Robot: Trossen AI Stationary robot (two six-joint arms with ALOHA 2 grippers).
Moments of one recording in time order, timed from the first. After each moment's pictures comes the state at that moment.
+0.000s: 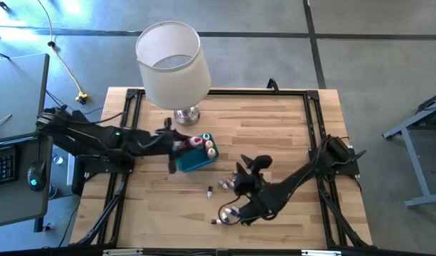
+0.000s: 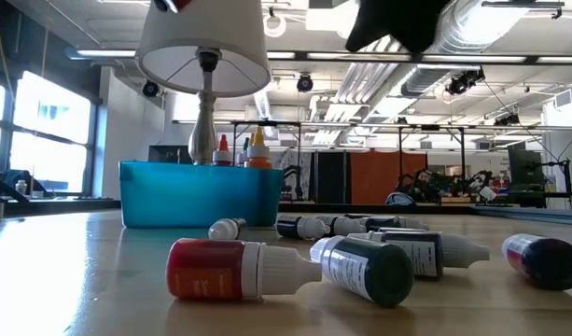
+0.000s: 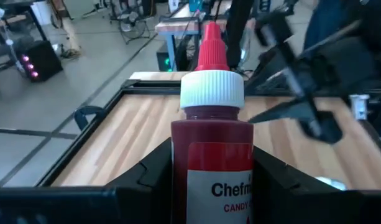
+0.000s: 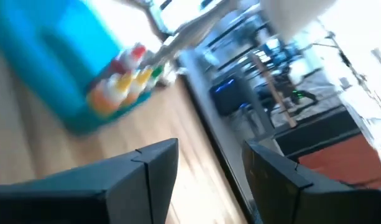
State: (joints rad) left arm -0.29 0.97 0.85 -0.09 -0.48 -0.03; right arm 0.56 1.97 1.58 -1.30 1.31 0.82
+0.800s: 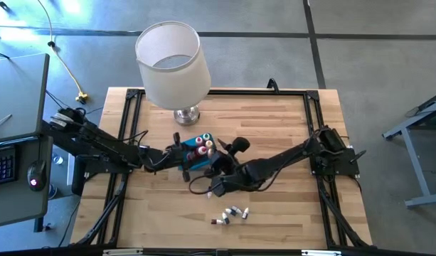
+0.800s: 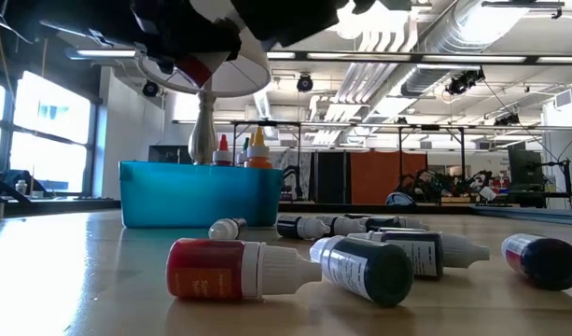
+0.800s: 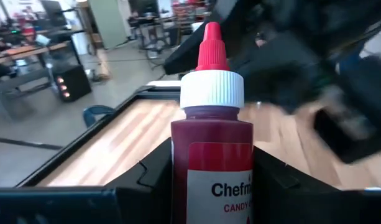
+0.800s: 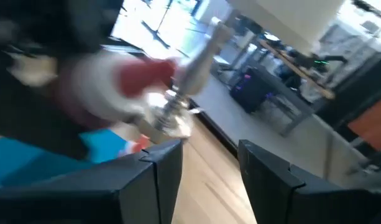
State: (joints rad) left arm -0.35 1.26 0.49 0.72 -0.65 0.05; right arm 0.34 1.97 1.59 -0.46 1.24 0.32
